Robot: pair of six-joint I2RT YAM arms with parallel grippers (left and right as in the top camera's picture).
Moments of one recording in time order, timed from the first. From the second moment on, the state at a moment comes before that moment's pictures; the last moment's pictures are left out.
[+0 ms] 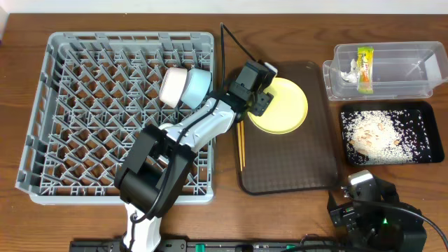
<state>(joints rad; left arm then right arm) -0.61 2.02 1.36 -0.18 -0.04 0.04 0.07 0.16 0.59 -1.09 -0.03 -0.35</state>
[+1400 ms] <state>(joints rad) -0.53 2.14 1.36 -0.15 0.17 0.03 0.07 0.16 0.59 -1.09 -0.03 -0.35</state>
